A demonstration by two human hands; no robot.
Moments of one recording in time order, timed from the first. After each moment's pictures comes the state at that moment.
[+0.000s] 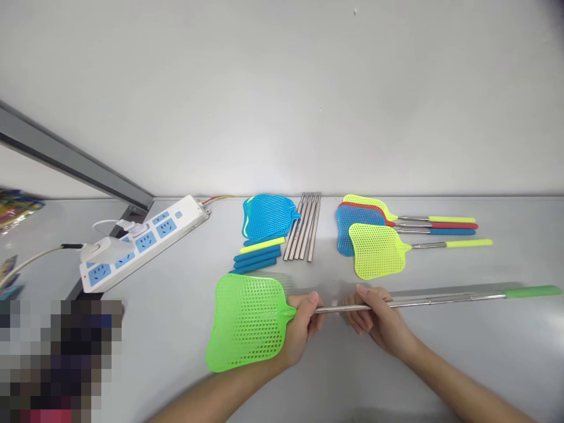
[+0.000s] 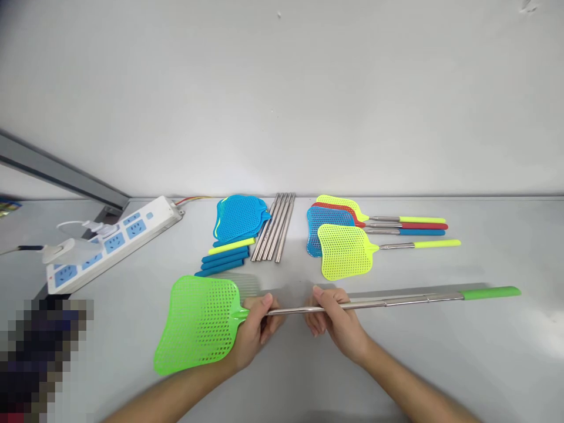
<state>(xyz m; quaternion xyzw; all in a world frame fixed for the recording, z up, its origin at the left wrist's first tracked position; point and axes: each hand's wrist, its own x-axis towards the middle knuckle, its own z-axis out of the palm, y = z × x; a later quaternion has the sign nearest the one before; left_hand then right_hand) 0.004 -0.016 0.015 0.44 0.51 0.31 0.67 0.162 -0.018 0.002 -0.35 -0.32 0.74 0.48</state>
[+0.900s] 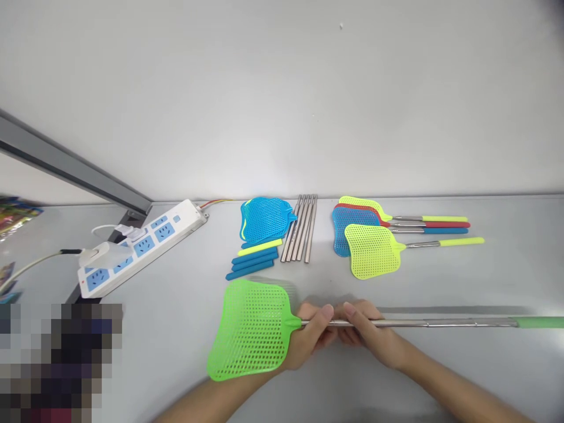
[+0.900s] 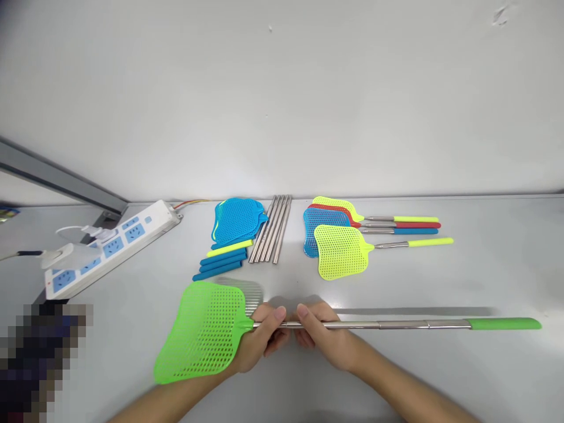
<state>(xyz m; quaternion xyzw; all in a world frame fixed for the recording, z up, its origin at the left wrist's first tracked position) 0.005 -0.011 0.032 0.58 0.44 0.16 0.66 0.161 -0.027 0.006 -0.39 -0.51 0.69 0.32</state>
